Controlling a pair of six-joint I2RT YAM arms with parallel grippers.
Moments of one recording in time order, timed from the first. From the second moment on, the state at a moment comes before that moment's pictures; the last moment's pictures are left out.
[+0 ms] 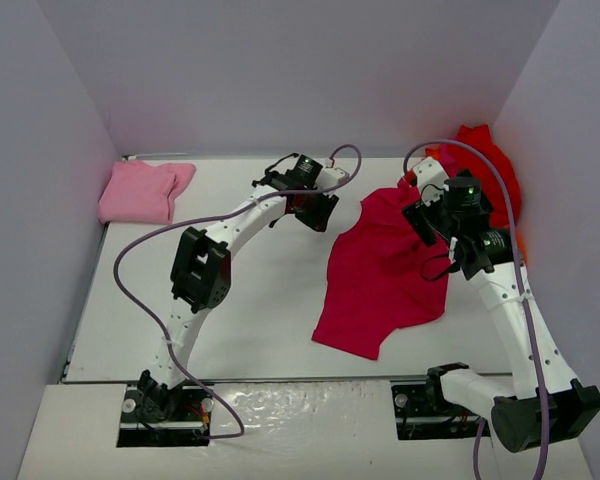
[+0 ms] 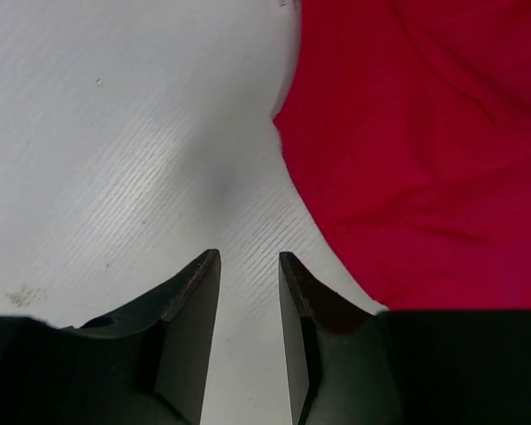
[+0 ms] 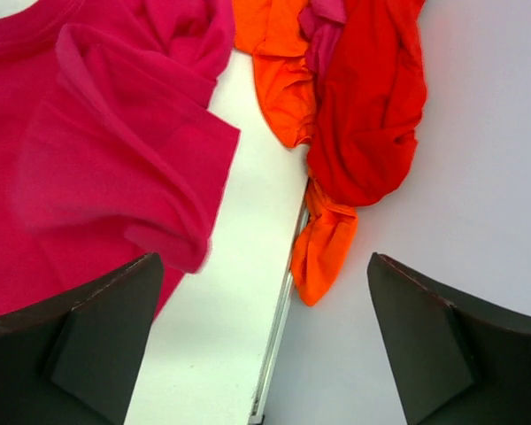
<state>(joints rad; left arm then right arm) -0.62 2.27 2.11 -0.77 0.28 0.06 0.18 1.10 1.18 -0.65 0.27 -0.56</state>
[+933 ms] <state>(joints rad) -0.68 2.65 2.52 -0.87 0.52 0.09 0.15 1.06 1.19 -0.65 0.27 -0.54</state>
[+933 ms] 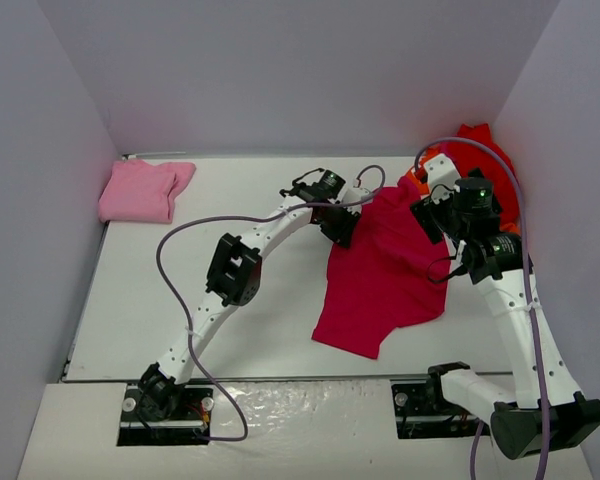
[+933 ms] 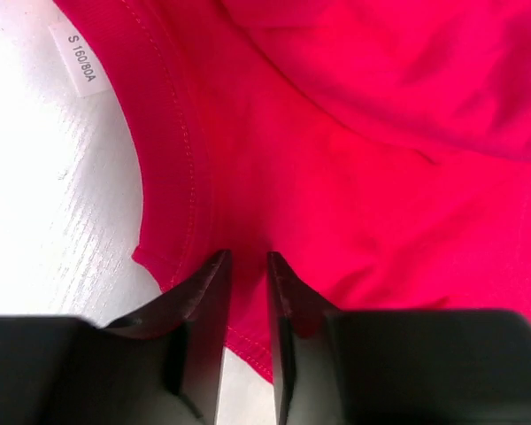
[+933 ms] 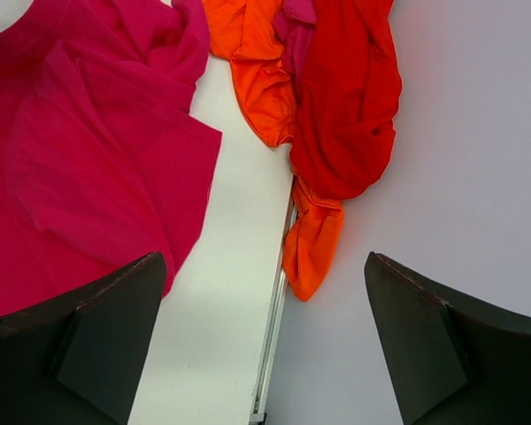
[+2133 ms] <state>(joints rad) -0.44 2.10 1.69 -1.10 0.26 0.22 0.16 1.06 1.14 -0.65 0.20 -0.52</state>
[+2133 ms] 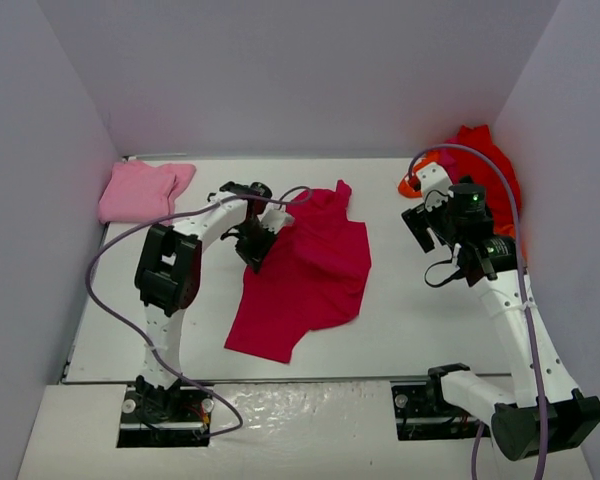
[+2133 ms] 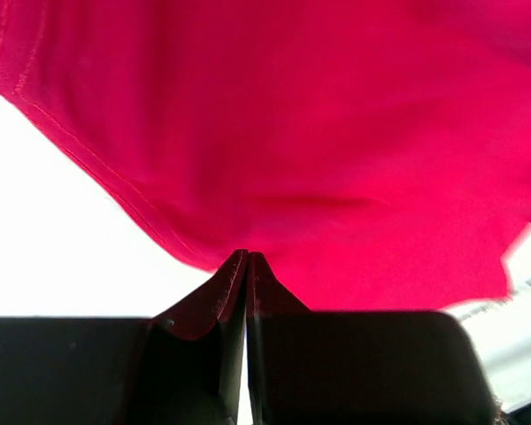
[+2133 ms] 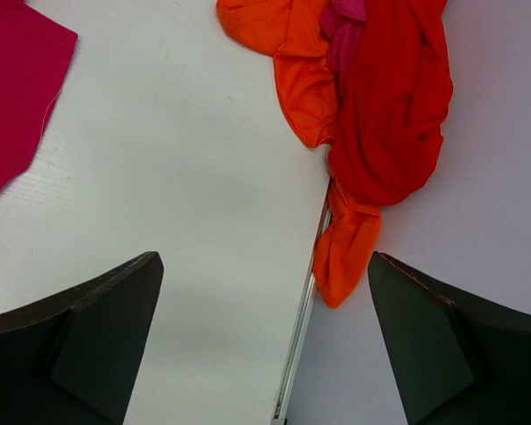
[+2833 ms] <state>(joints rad) -0.44 2.41 2.32 -1.12 0.40 0.26 0.35 1.27 1.25 -0.70 0.08 -0.49</state>
